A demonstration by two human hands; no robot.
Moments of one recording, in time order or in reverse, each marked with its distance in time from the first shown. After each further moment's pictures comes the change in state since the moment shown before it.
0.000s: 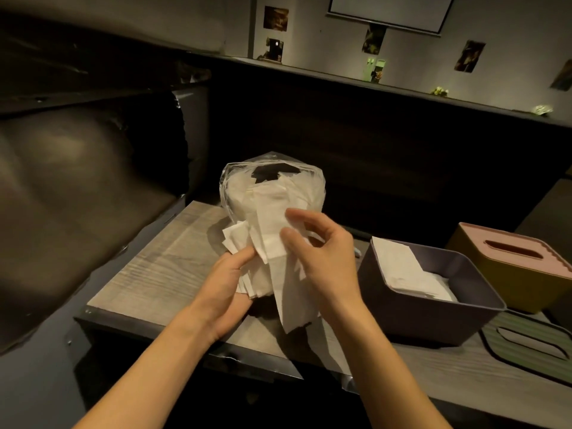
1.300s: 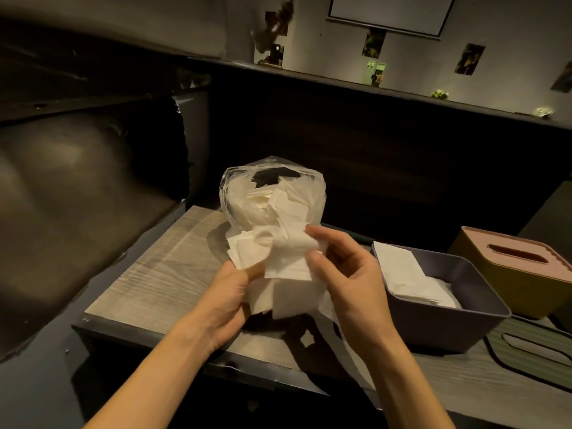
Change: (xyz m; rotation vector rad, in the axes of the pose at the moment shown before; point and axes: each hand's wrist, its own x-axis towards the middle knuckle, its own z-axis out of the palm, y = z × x) left_hand -0.002 0.000 -0.002 0.066 0.000 -0.019; right_hand -0.027 0.001 -0.032 0.237 -0.102 0.029
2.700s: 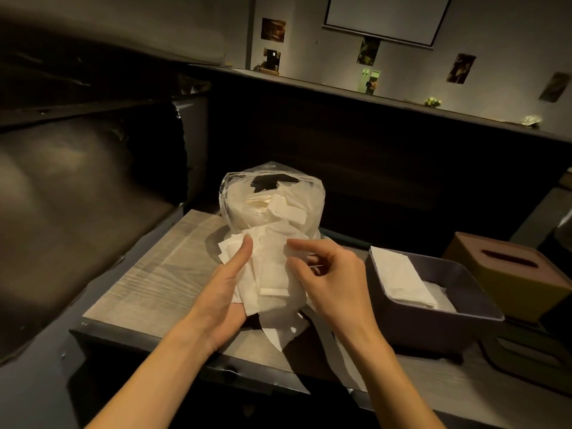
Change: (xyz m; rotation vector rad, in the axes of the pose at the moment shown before) left_hand -0.003 0.010 0.002 -0.102 -0.052 -0.058; right_hand 0.018 0.008 0.013 -0.570 0.044 -0.127
